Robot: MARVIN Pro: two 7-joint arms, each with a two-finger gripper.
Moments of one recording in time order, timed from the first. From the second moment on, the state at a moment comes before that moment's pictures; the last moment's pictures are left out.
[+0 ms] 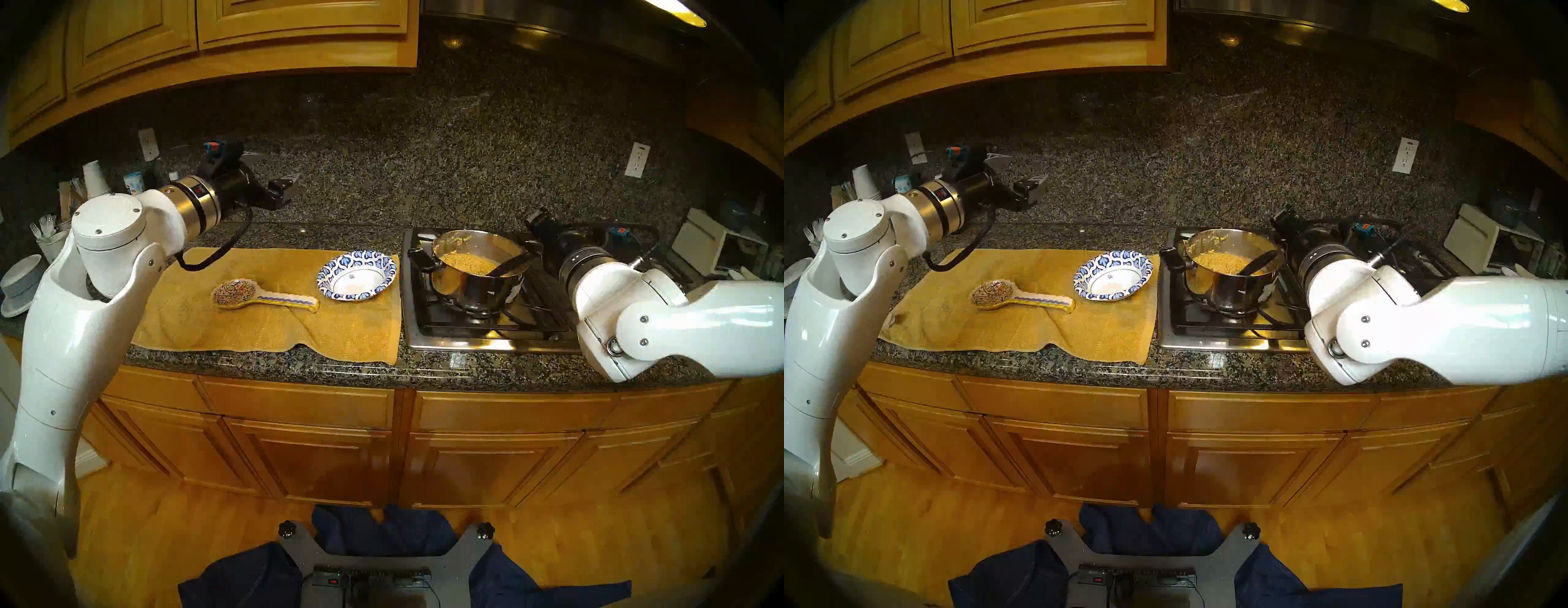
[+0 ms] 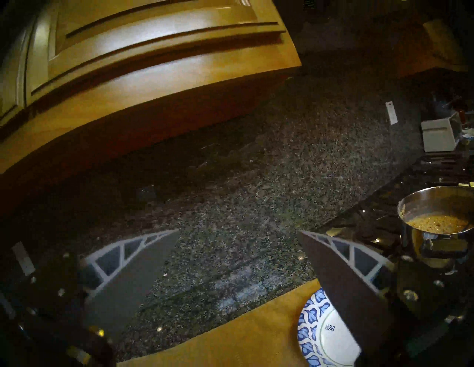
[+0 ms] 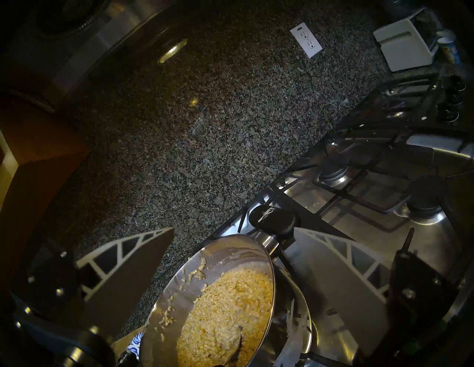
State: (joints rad) left arm 1.27 -0.78 -1.57 -1.99 -0.55 0.49 -0.18; right arm 0.59 -0.41 -0.89 -2.29 2.11 -0.96 -0.86
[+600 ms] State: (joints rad) left arm 1.36 -0.81 -1.61 -2.03 -0.56 0.46 -0.14; right arm 0.60 -0.41 -0.90 -2.29 2.11 -0.96 -0.86
